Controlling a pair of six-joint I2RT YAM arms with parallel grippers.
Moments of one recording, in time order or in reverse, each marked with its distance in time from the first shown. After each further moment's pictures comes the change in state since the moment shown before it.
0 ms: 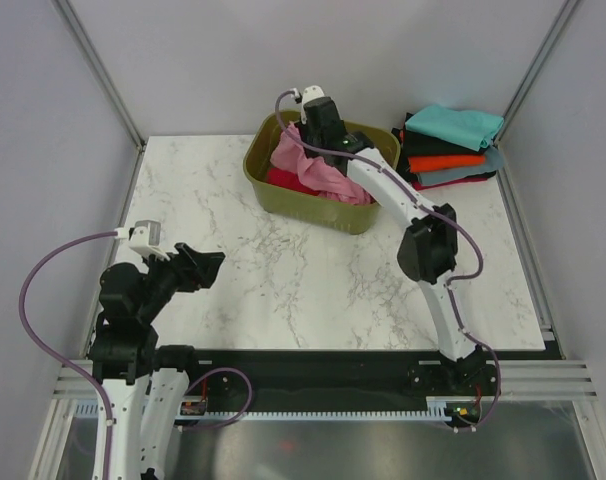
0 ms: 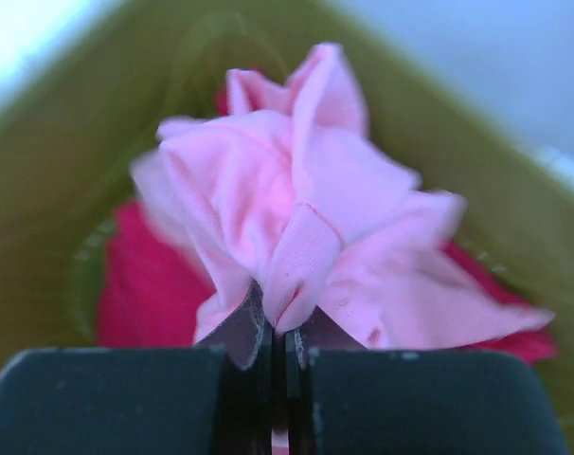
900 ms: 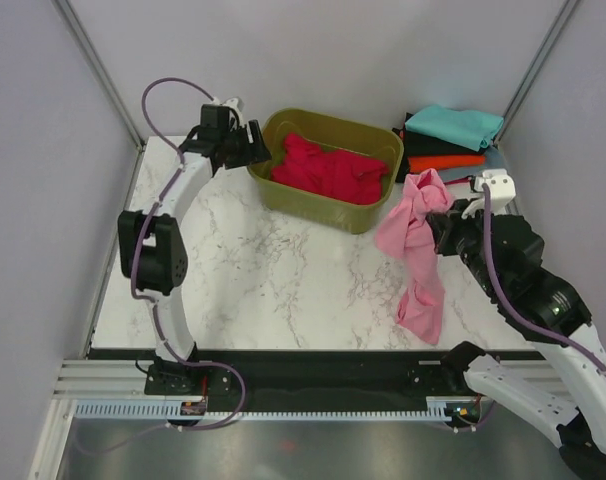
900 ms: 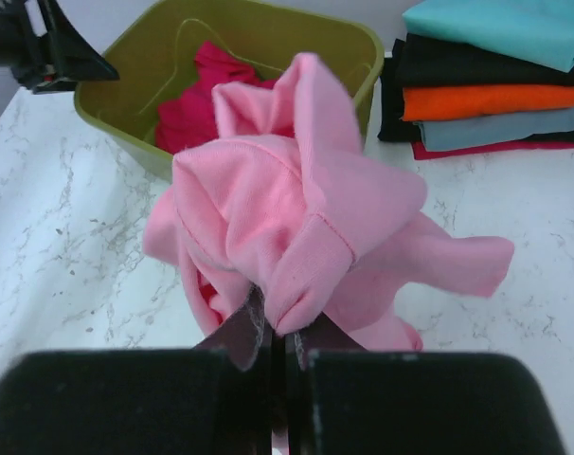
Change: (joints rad) left arm -0.174 1.584 0.988 0.176 -0.139 0.078; right arm 0.031 -1.607 -1.143 -0.179 0.137 0.230
